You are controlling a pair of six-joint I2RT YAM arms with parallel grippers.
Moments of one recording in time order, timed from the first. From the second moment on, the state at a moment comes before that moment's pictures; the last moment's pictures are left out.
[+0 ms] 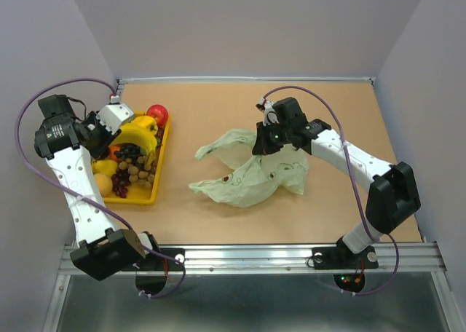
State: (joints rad) left arm 0.47 1.23 1.53 -1.23 0.32 1.23; right arm 0.56 1.59 1.28 -0.48 -0.36 0.26
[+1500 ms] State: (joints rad) left arm -0.07 1.26 1.10 -0.89 0.76 0.48; right arm 0.53 1.65 1.38 -0.36 -0.40 0.40
